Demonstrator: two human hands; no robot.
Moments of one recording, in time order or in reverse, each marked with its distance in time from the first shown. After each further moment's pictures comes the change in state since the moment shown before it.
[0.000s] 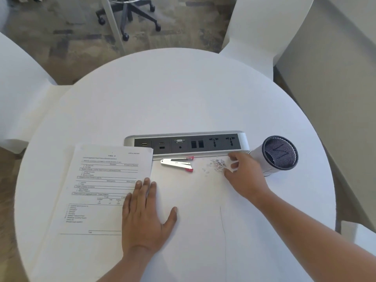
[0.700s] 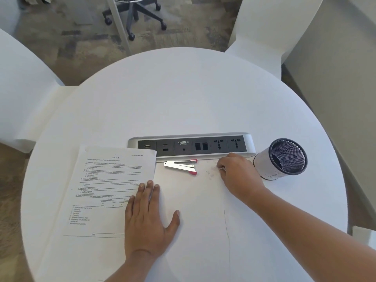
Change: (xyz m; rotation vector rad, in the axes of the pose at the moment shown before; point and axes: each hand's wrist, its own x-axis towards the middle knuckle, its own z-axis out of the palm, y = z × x) left_hand 0.000 0.003 -0.002 0.006 -0.027 -0.024; right_hand 0.011 -0.021 0.012 -0.297 -0.088 -0.231
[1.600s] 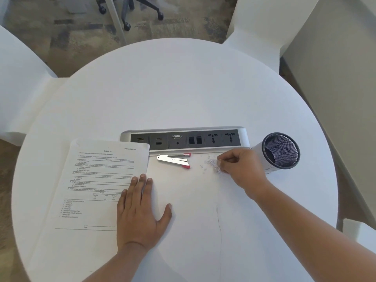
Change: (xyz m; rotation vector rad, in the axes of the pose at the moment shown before) left_hand 0.000 0.001 -0.003 -0.001 -0.006 -0.006; right_hand -0.012 0.002 -0.027 0.830 0.006 0.448
